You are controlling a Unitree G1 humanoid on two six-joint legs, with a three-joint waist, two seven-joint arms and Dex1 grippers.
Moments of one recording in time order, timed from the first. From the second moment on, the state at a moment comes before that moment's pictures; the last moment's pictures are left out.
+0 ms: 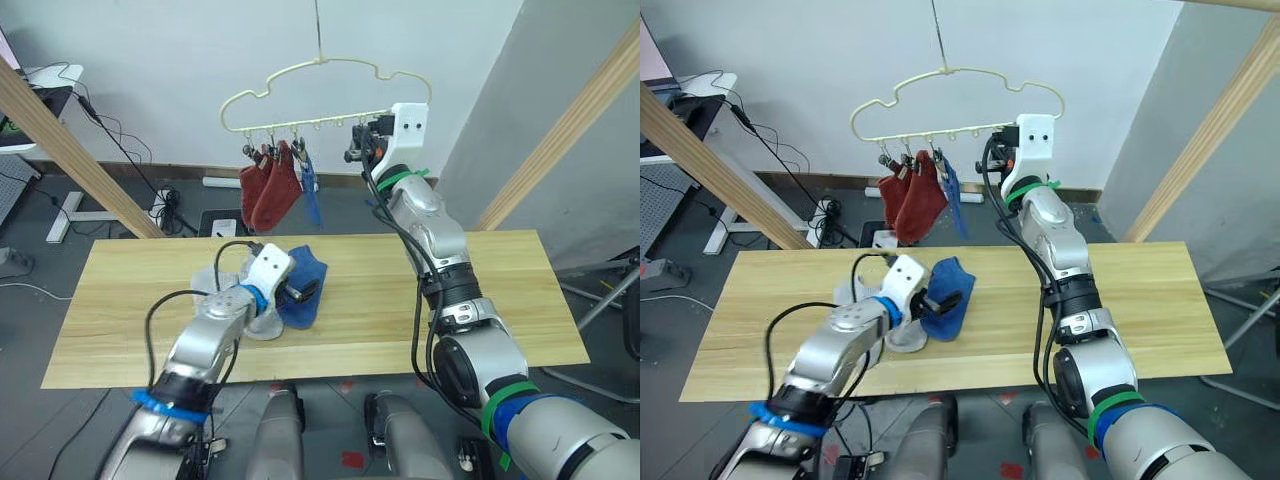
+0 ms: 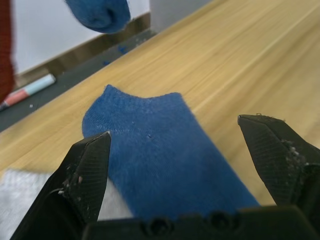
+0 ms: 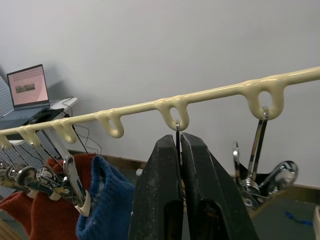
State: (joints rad) left arm -0.42 0.38 -0.19 0.19 -0.17 0.46 -0.45; right arm -0.99 0.04 -0.09 0.49 0.22 0.20 0.15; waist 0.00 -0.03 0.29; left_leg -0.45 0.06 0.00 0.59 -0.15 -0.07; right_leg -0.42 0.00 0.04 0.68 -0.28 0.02
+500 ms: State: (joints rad) left arm -0.54 0.35 -0.23 0.52 -0.01 0.28 -0.57; right arm -0.92 0.04 -0.06 0.35 0.21 0.28 0.10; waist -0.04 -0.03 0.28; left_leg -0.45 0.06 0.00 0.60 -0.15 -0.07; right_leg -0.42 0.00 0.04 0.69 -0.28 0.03
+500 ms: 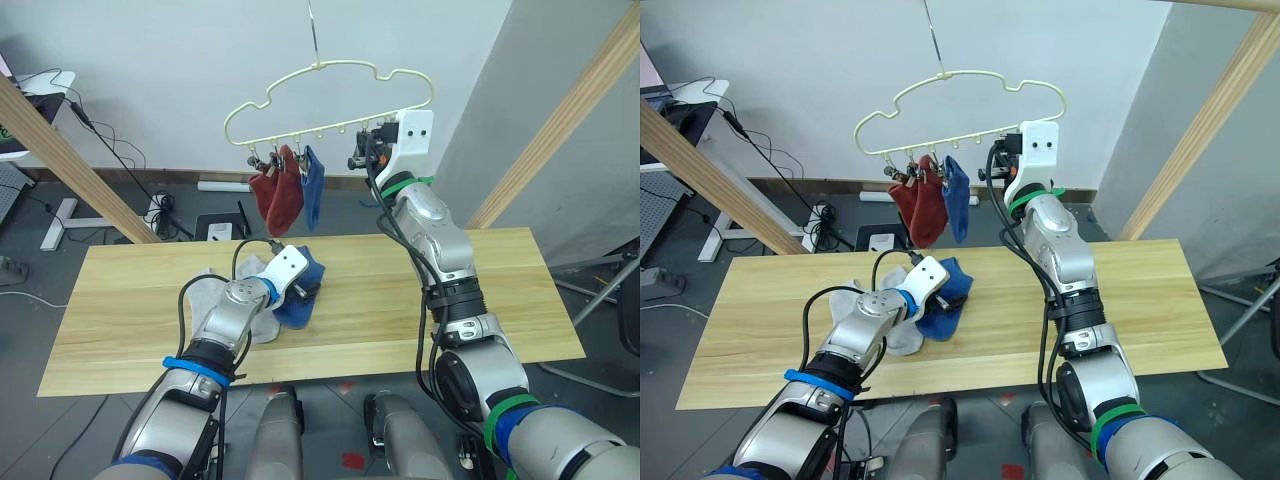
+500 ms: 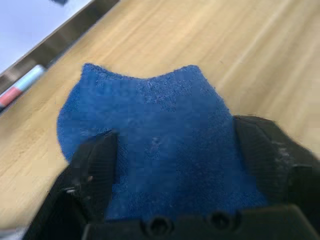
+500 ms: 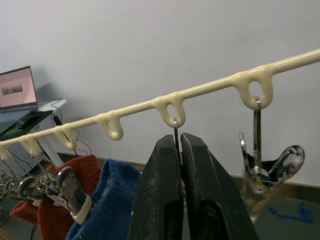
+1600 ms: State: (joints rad) left arm -0.39 0.12 -0.05 0.11 -0.19 0.05 -0.56; right arm -0.99 -0.02 -0.33 0.21 0.62 0.84 0.05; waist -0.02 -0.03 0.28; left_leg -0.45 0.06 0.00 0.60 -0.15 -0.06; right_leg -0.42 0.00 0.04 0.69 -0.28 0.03
